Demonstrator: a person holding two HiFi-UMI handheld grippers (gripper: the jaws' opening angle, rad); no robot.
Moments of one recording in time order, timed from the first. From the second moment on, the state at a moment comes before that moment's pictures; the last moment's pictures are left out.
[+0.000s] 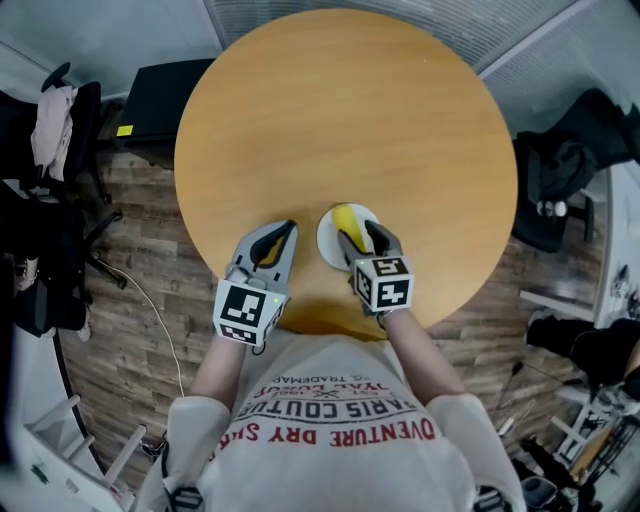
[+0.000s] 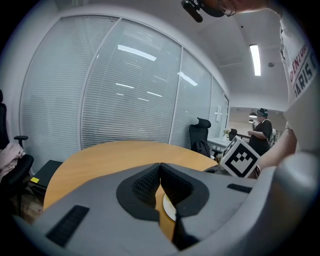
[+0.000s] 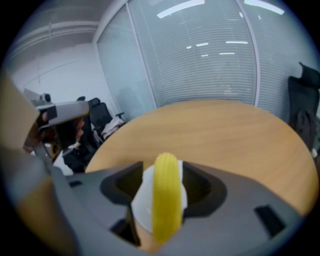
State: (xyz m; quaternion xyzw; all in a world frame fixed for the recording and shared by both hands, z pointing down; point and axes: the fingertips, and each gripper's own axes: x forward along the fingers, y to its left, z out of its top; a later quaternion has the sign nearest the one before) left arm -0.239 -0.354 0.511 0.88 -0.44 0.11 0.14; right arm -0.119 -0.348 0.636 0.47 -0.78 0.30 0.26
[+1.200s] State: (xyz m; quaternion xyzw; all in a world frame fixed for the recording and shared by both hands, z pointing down) left arm -0.211 -0.351 0.429 0.91 -0.41 0.04 0.07; right arm -0.079 -0.346 0.453 0.54 -0.83 0.12 0.06
